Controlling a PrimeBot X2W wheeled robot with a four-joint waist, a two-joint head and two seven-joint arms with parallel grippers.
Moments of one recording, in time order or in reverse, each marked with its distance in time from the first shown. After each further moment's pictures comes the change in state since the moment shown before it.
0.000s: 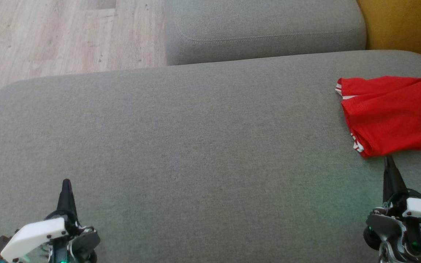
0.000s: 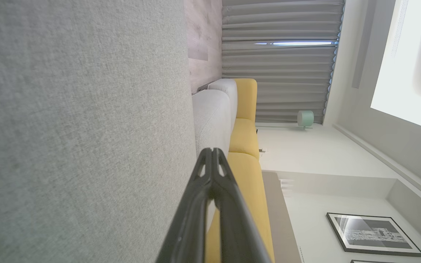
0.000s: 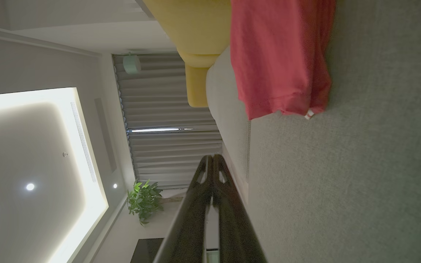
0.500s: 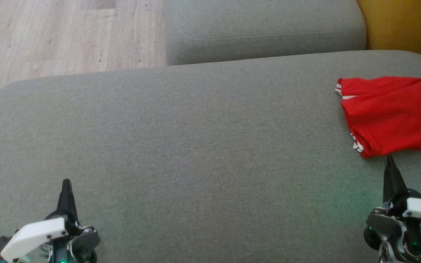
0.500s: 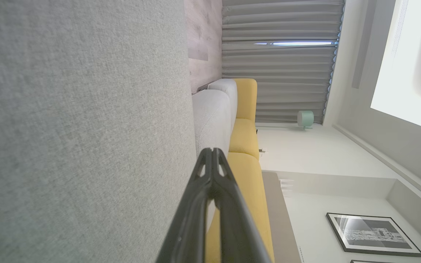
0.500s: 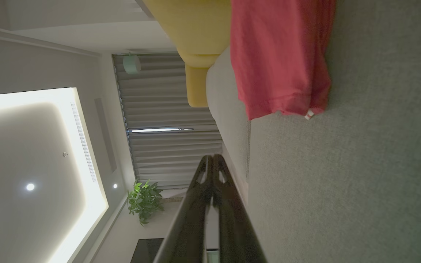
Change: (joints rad) left arm 0.000 -0.001 0.001 0.000 0.000 0.000 0.001; right arm 0.000 0.000 -0.001 0.000 0.000 0.000 0.002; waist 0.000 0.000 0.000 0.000
